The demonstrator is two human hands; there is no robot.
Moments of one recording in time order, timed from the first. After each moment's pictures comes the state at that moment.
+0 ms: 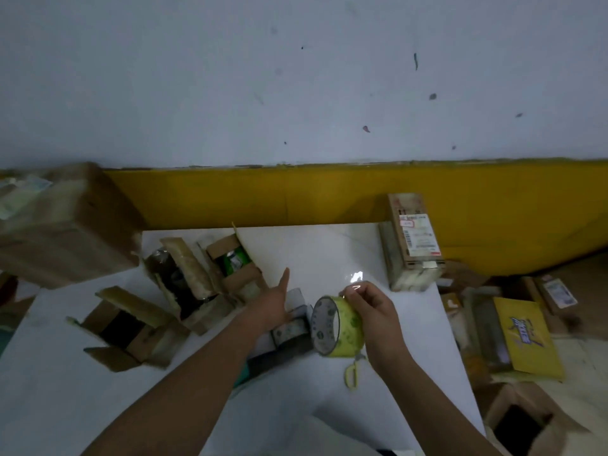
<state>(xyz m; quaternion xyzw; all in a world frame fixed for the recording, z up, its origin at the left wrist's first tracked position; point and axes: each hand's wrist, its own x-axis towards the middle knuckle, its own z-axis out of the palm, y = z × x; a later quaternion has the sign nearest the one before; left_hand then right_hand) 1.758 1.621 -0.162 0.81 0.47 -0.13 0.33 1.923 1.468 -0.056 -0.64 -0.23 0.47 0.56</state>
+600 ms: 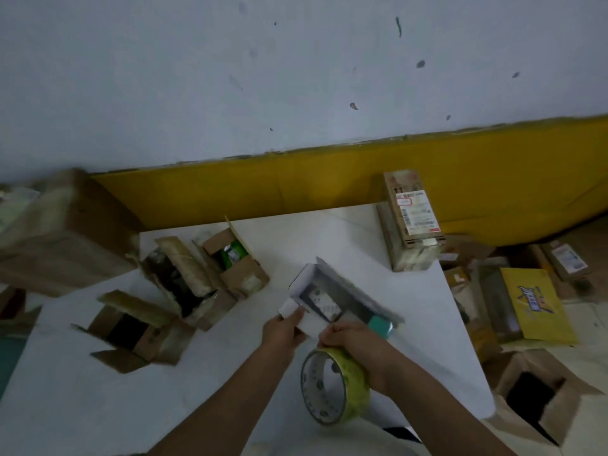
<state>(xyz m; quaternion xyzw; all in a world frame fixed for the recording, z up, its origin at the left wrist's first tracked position) 1.777 1.540 -0.188 0.19 0.63 0.25 0.71 1.900 1.445 -0.068 -0.66 -0.11 0.66 0.34</state>
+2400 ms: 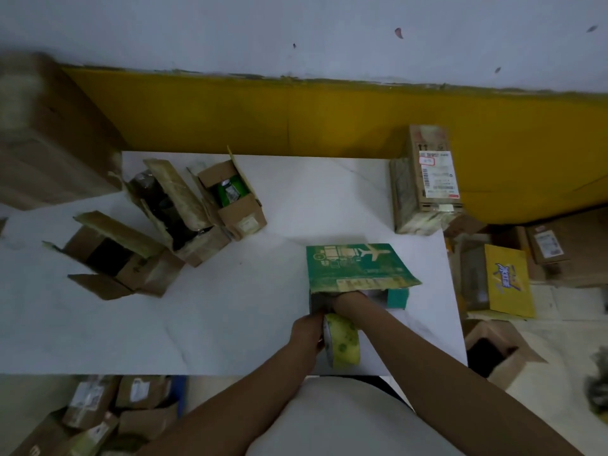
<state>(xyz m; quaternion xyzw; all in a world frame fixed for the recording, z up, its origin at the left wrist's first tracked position) 1.789 1.449 -0.223 0.14 0.66 0.08 0.73 1.902 1.480 -0.197 -0.75 -0.32 0.54 -0.19</state>
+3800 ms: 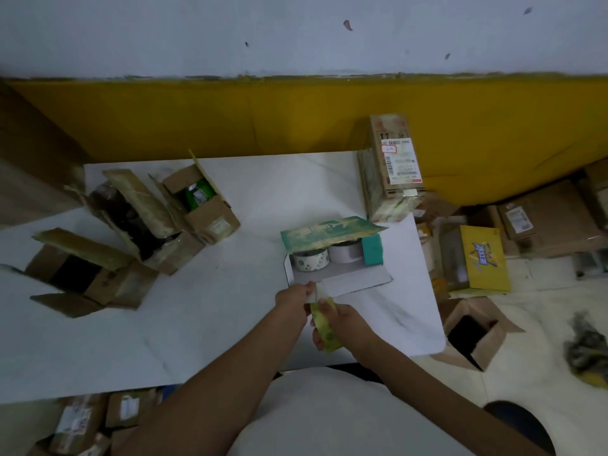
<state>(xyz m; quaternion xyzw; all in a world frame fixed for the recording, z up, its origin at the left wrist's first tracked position) 1.833 1.493 -0.218 0.15 0.70 0.07 0.69 1.903 1.398 -0.168 -0.72 -0.10 0.63 0.28</state>
